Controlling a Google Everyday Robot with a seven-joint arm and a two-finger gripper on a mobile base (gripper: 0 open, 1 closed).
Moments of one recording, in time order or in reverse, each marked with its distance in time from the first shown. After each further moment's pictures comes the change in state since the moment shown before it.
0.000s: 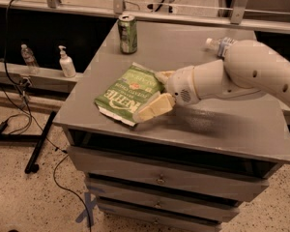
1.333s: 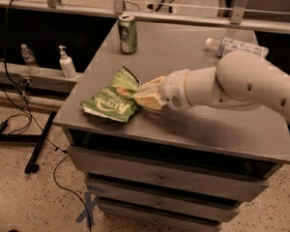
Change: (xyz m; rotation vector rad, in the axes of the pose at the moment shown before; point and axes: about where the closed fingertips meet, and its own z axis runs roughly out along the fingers) arm -0.005 -0.001 0.012 0.148 -0.014 -0.073
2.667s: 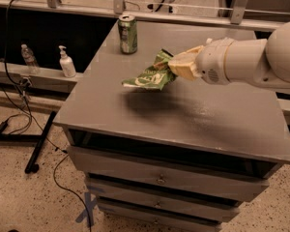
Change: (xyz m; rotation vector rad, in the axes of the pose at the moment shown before) arm -0.033 -0.072 -0.097 0.268 -0.008 -0.060
